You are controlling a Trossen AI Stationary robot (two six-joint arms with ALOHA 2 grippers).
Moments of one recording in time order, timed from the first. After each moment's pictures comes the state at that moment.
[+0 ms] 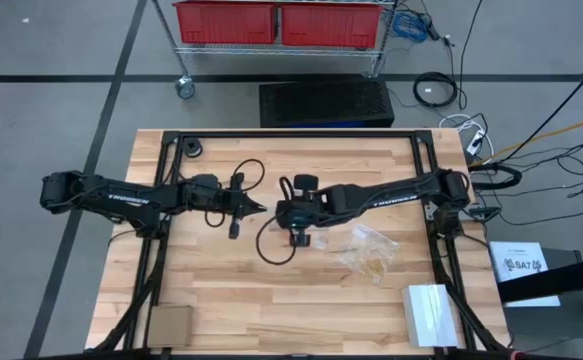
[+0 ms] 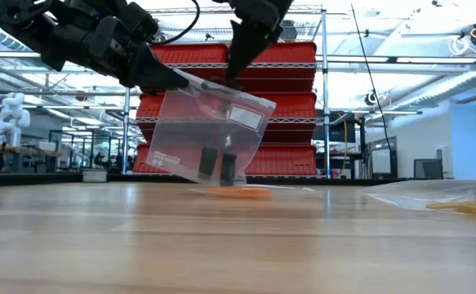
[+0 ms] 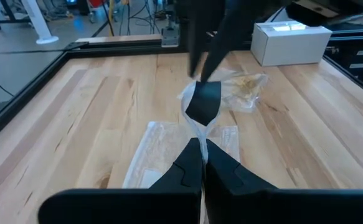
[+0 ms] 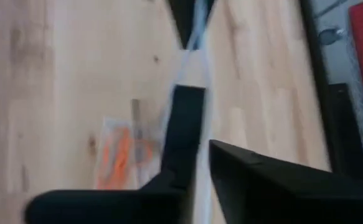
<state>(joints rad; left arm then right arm) 0.14 1.09 0.41 0.41 0.18 0.10 0.13 1.93 1.76 -0.88 0.41 0.05</state>
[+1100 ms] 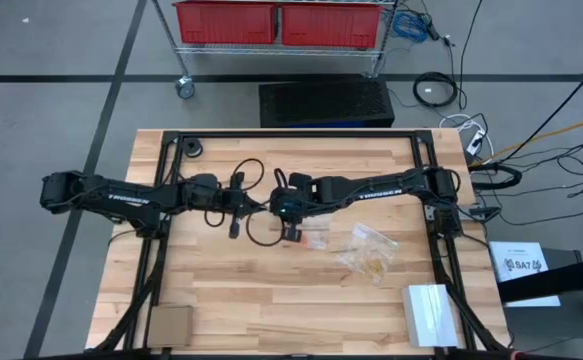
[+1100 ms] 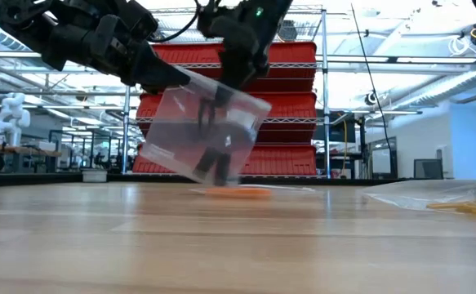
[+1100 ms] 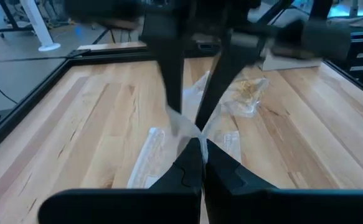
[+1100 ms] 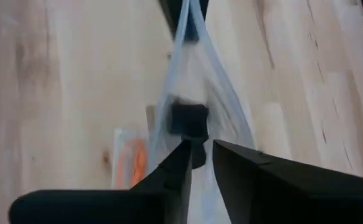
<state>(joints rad) 0.14 1.09 0.41 0.43 0.18 0.11 0.04 1.99 1.75 -0.82 0.23 0.12</state>
